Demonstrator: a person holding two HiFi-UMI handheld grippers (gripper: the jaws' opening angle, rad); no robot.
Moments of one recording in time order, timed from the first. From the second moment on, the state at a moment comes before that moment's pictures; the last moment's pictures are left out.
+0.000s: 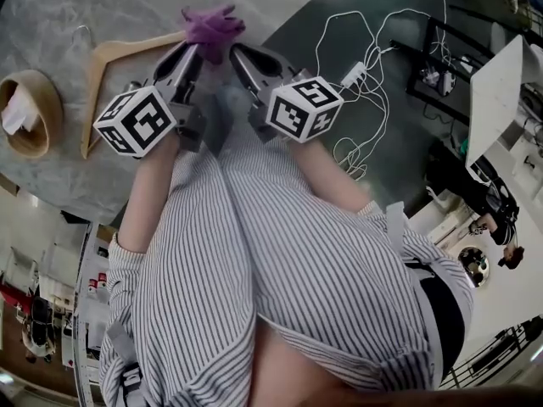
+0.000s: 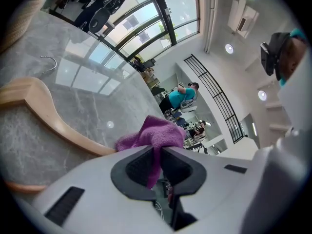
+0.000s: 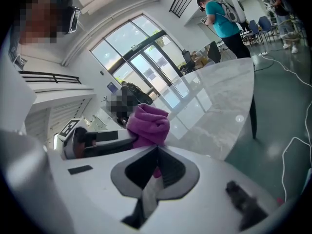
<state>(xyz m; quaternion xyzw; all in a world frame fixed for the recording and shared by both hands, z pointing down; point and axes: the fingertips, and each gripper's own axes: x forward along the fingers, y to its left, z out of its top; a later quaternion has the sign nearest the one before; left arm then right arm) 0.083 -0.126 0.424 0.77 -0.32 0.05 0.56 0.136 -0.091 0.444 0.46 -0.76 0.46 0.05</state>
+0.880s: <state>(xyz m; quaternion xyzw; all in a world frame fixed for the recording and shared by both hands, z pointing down) 0.110 -0.129 0.455 0.74 -0.30 0.06 0.59 0.145 -0.107 0.465 0.45 -0.75 0.49 0.04</state>
